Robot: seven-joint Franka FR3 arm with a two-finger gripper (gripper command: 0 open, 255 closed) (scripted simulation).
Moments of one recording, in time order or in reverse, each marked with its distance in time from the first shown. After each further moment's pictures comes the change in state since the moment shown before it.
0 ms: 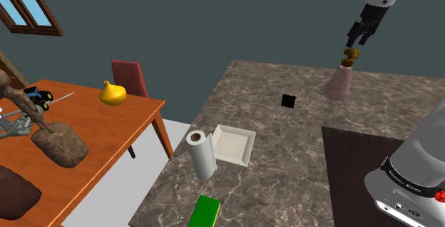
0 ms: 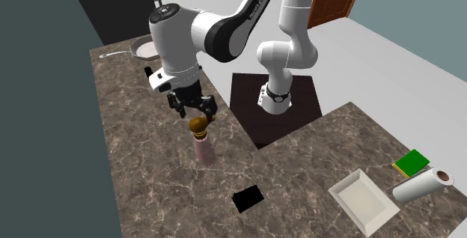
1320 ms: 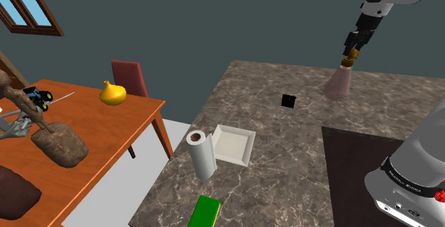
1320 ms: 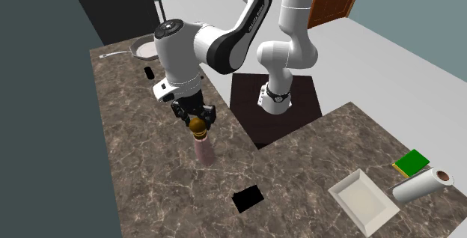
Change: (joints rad) arm 0.006 0.031 -0.015 -0.063 0.016 0.090 -0.015
